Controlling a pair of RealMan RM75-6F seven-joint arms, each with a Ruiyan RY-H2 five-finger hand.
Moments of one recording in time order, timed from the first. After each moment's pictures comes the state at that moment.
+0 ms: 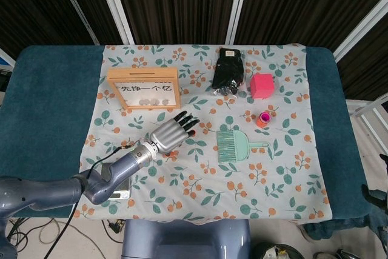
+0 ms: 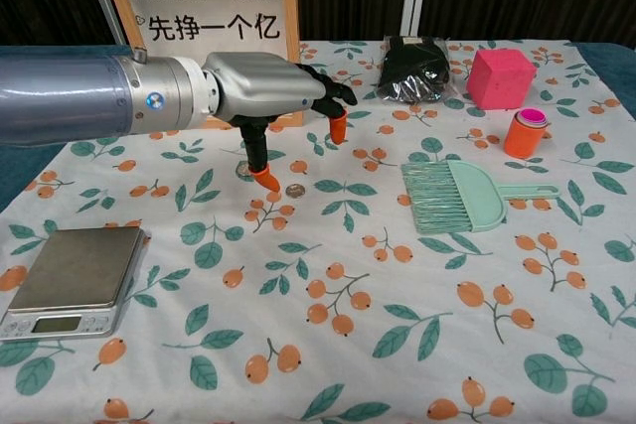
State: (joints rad) left arm -1.14 -1.59 -0.04 -1.33 1.15 0.75 0.38; right arm 0.01 -1.00 0.17 -1.86 -1.03 1.42 -0.11
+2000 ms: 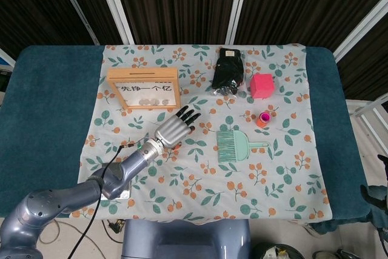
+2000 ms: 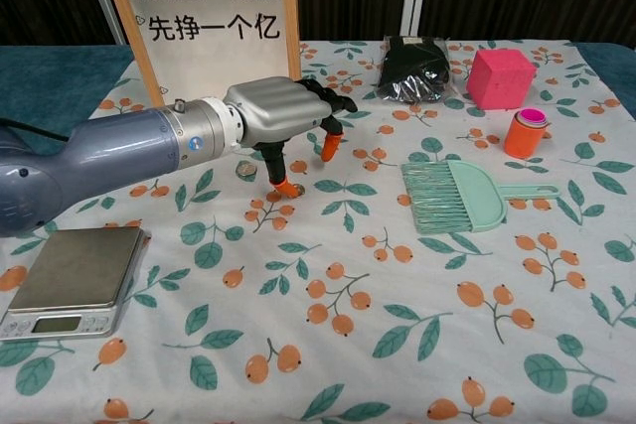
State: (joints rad) left arm -1.08 -1.86 -0.09 -0.89 1.36 0.78 0.21; right arm 0.02 -0.97 0.16 -1.87 -1.03 1.39 -0.08
